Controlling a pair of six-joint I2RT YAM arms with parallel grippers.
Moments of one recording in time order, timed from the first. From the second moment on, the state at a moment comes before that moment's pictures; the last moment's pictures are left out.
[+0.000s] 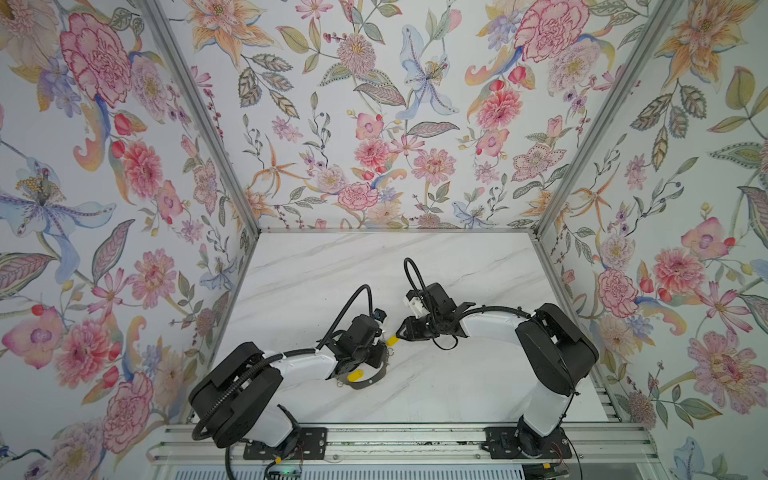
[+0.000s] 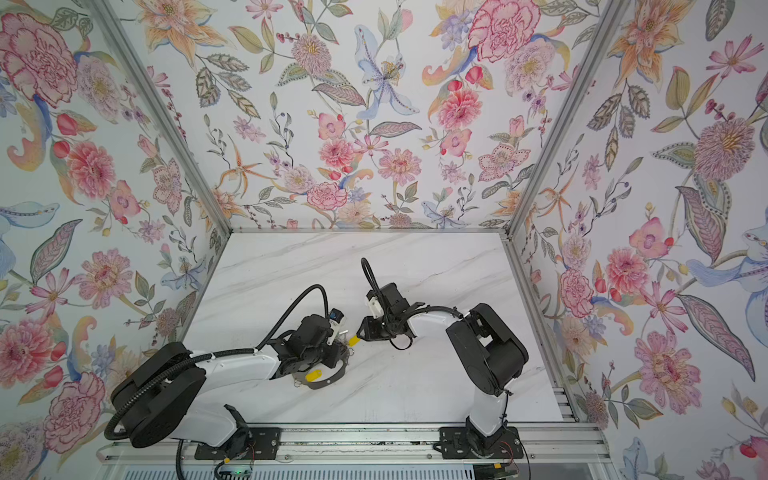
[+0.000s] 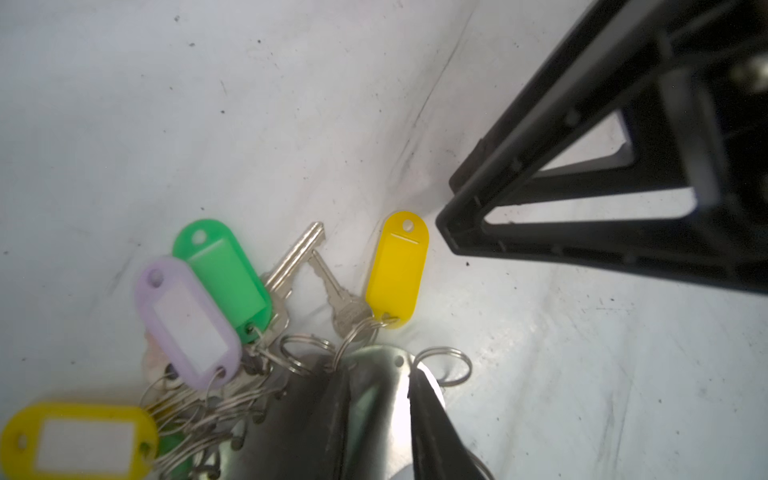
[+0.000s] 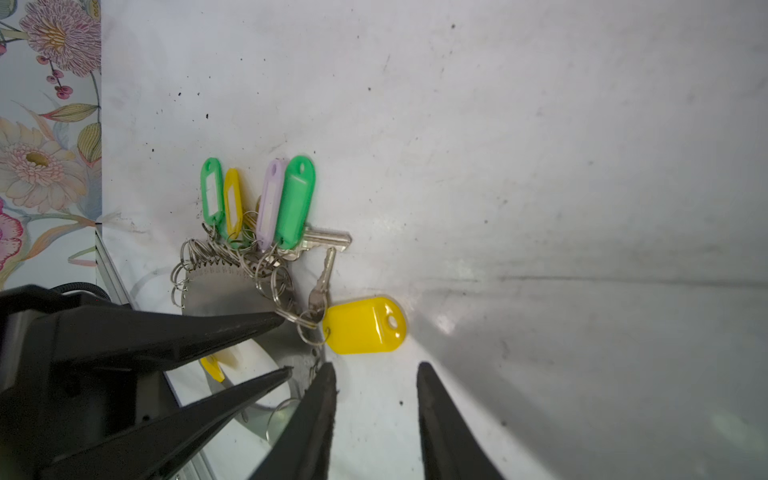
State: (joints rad) left arm -0.77 1.45 0.55 0.03 0.03 -0.29; right arm 0.69 1.80 0.97 -0.14 -0.45 0.51
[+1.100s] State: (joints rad) left arm -0.77 1.52 0.59 0.05 0.03 -0.29; right arm 0.70 1.80 0.95 -0.13 -0.43 0.51
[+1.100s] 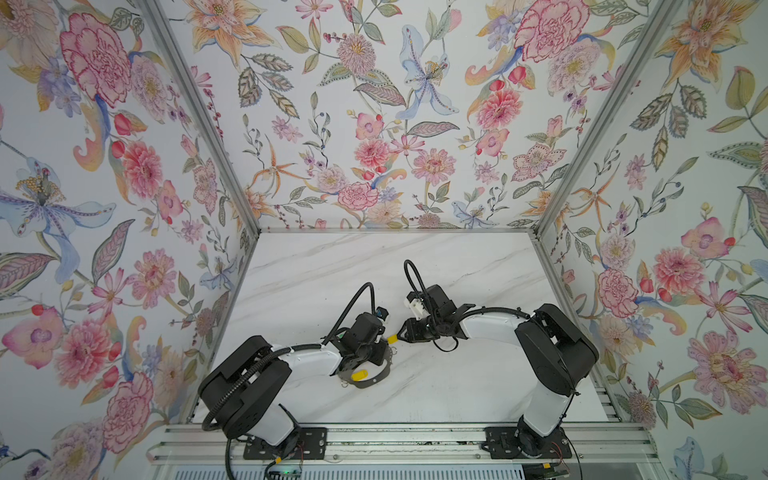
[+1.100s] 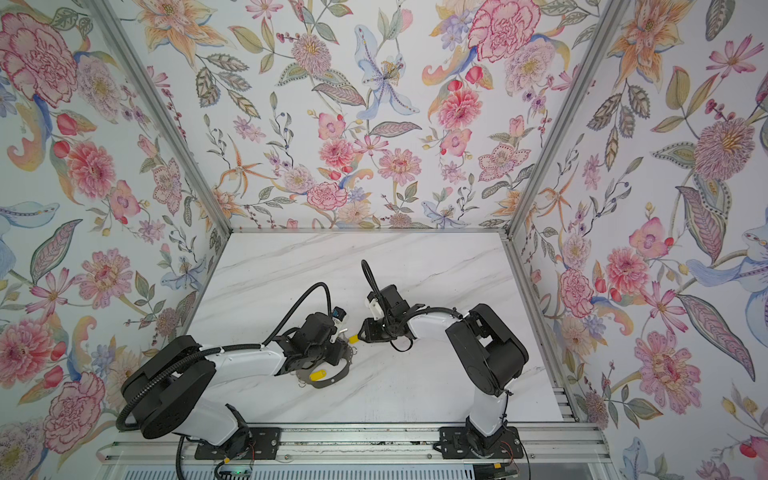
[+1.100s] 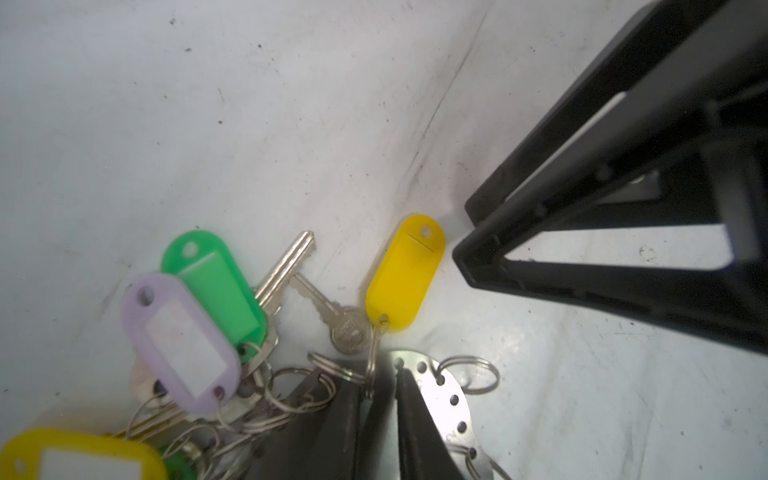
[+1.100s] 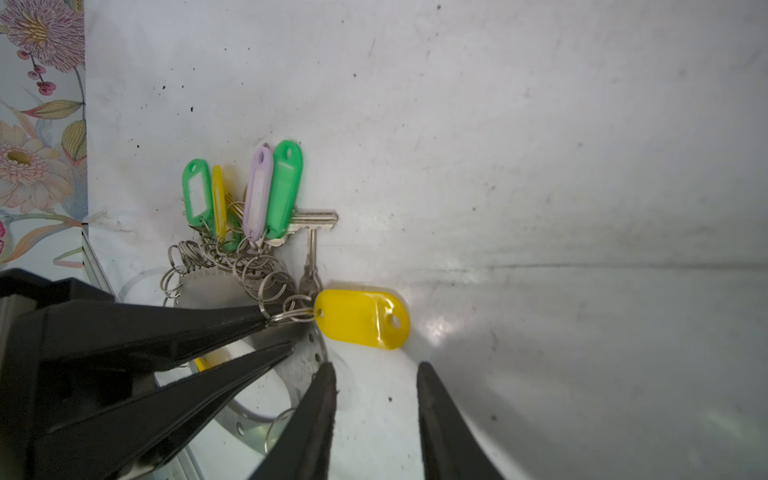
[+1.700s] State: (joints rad) left arm -0.76 1.46 0.59 0.00 0.03 -0.24; right arm 0.70 1.80 0.95 -0.13 -0.44 0.51
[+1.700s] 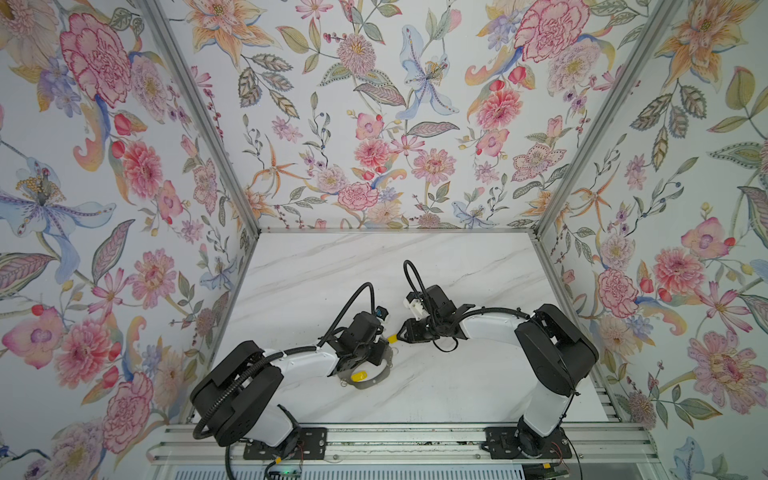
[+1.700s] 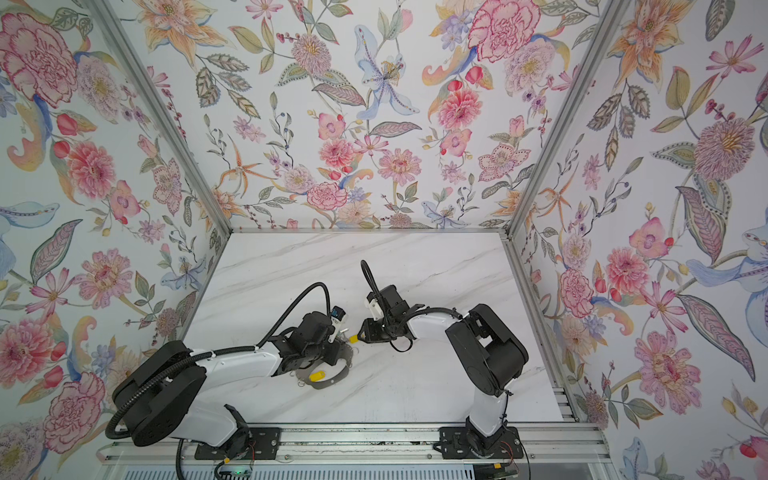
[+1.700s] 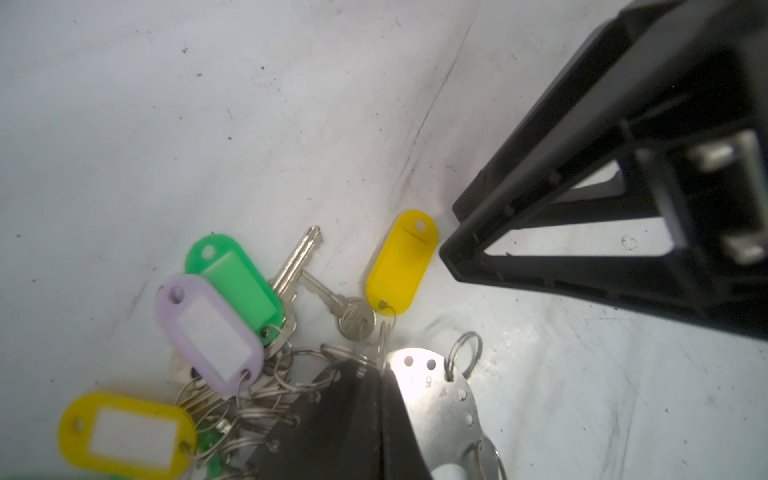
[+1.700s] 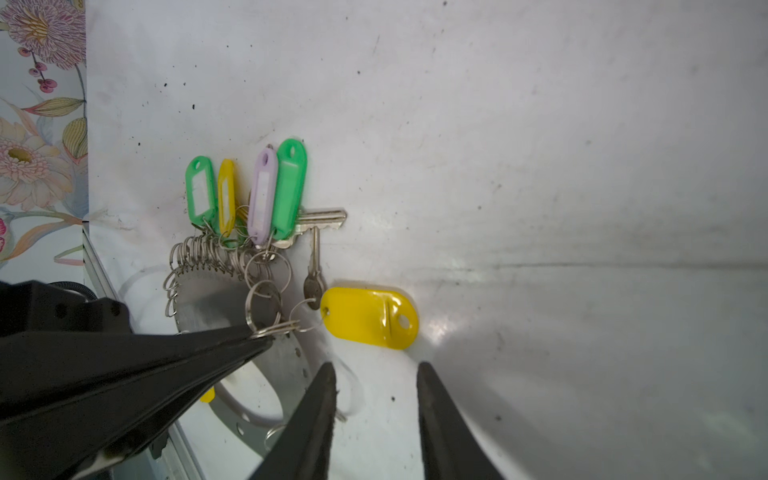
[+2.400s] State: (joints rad) left arm -0.71 1.40 0.52 -0.06 0.07 -0.20; right arm 0.82 1.94 1.21 -0.37 -0.28 0.36
